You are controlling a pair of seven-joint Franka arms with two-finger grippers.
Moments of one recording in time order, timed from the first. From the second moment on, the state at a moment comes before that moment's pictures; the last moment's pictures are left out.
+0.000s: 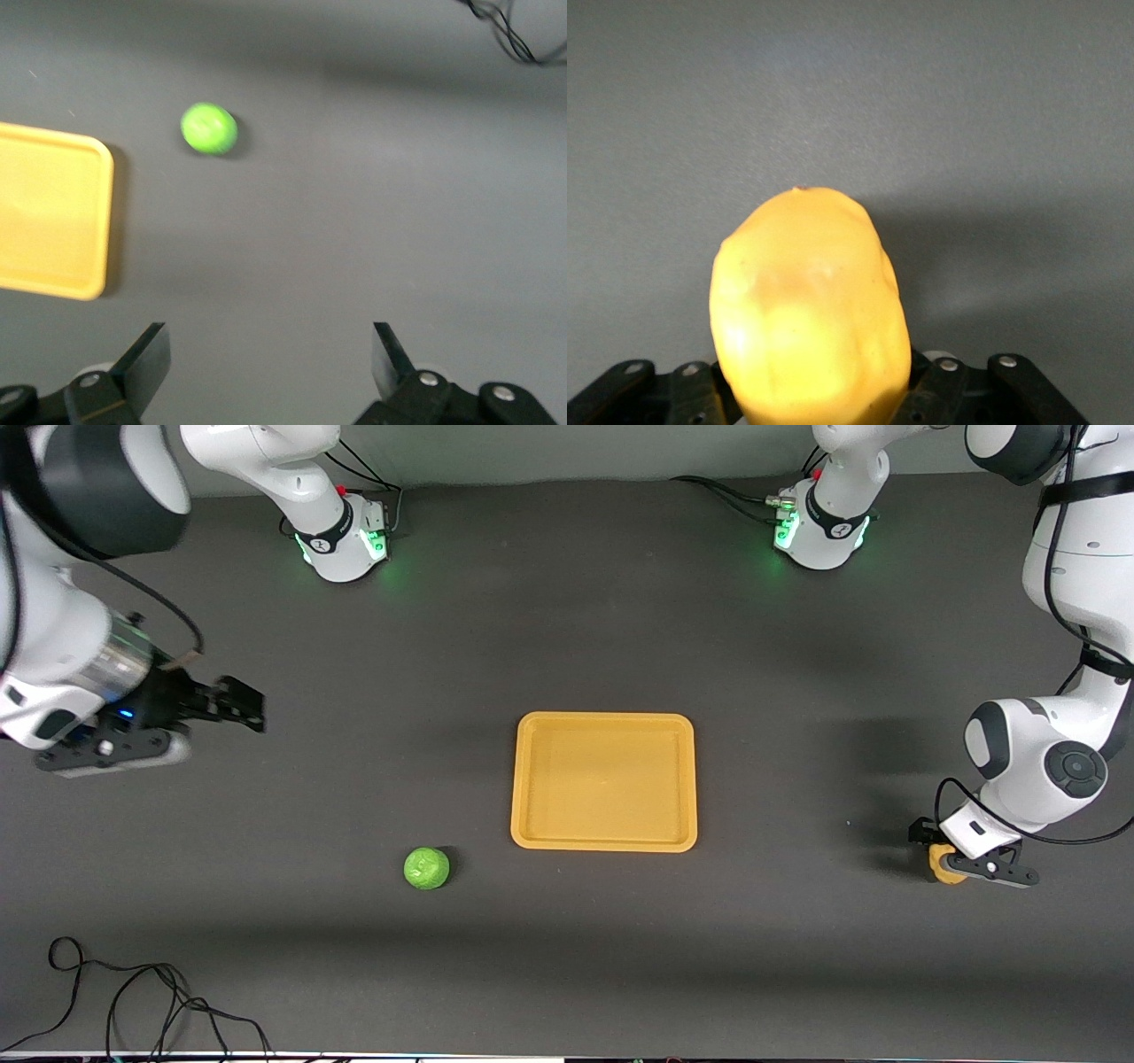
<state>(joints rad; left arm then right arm) 0.28 0.67 -0.12 -1.82 0.21 2.62 0.27 0.22 0.21 0.00 -1.40 0.00 1.61 0.11</state>
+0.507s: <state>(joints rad) 0.13 0.58 -0.21 -1.79 0.19 2.43 -0.19 0.31 0.48 0.00 -1.17 0.01 1.67 0.24</state>
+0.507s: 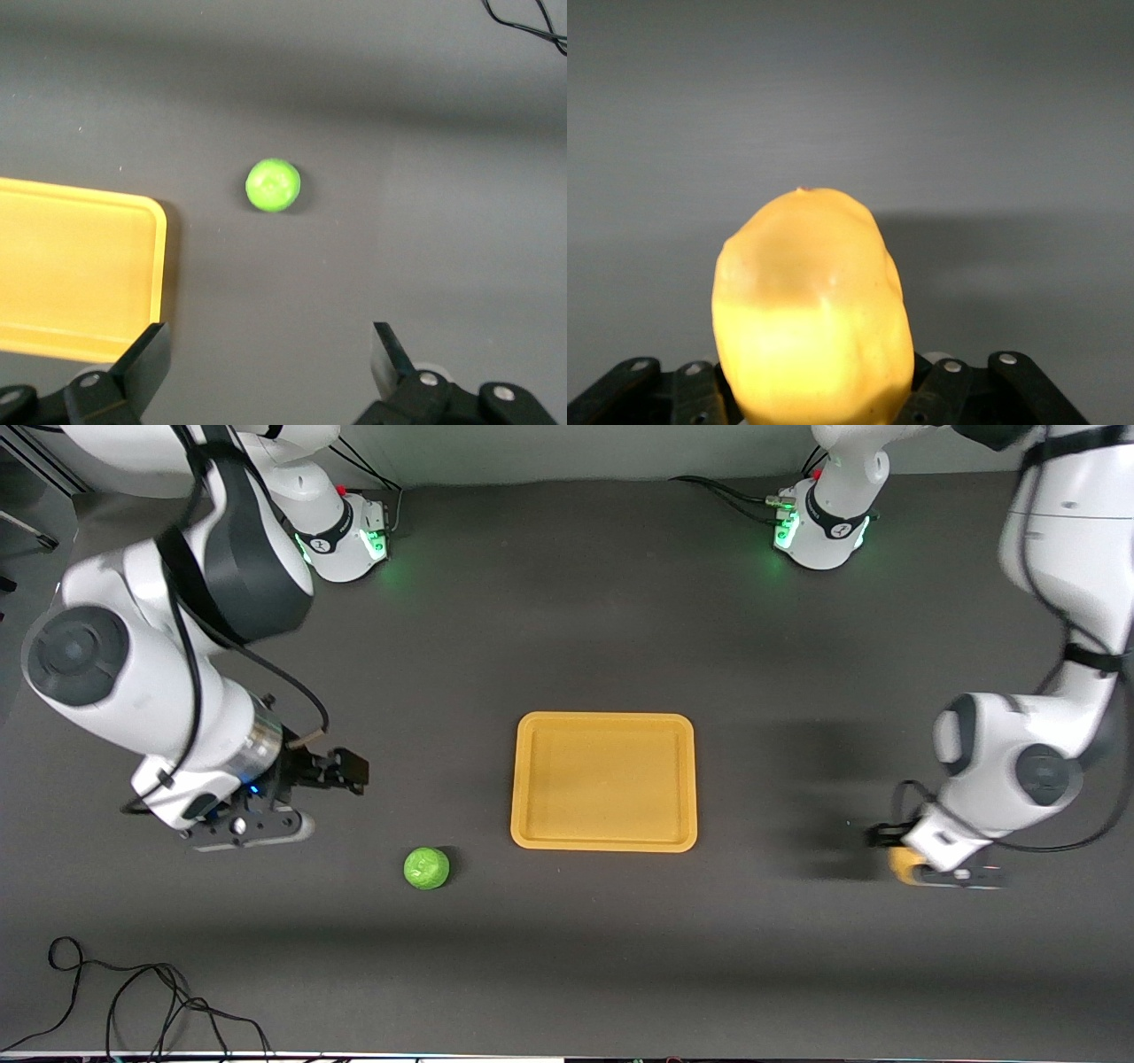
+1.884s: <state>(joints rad) -0.37 0.61 -0.22 -1.78 0.19 2.31 -0.71 0.33 0.84 -0.01 -1.41 0.01 2.32 0.24</state>
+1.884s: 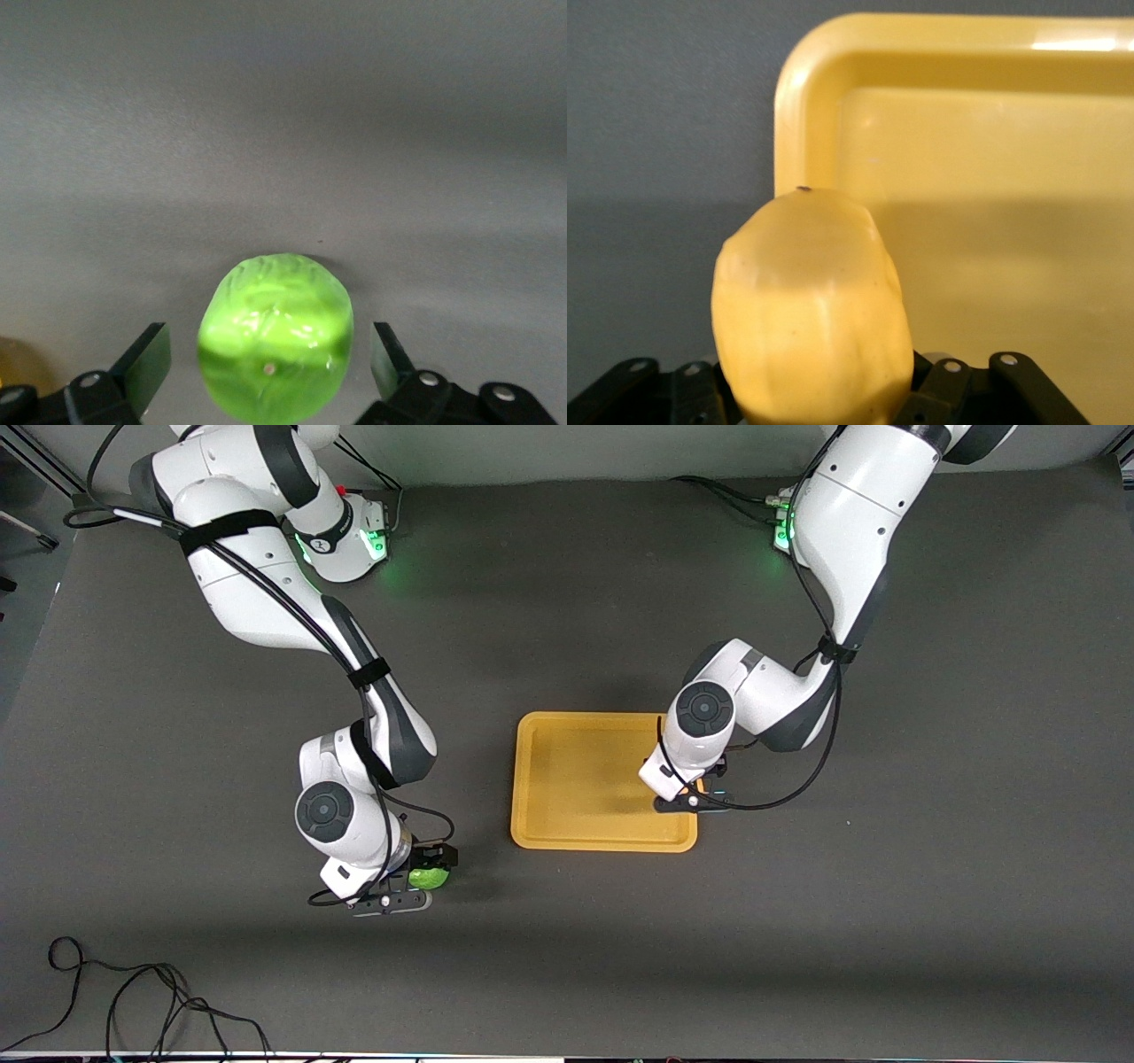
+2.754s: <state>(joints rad) -0.36 0.58 -0.22 -1.76 0.19 2.28 -0.70 0.33 0.64 -0.02 -1.32 0.01 2.03 0.24</state>
